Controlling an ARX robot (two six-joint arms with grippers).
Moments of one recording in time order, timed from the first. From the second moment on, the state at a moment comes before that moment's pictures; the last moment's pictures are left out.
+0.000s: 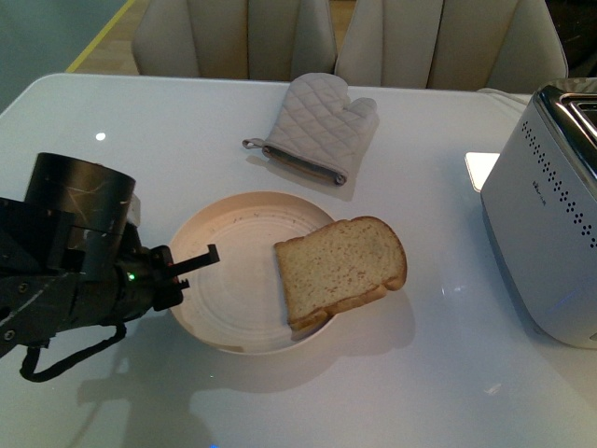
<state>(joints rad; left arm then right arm) -0.28 2.34 0.81 0.57 -0.05 -0.53 0.00 0.01 0.02 0.00 0.00 0.00</state>
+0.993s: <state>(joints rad) -0.13 1.59 0.47 0.68 -0.04 -0.65 0.00 0.01 0.02 0.00 0.00 0.00</state>
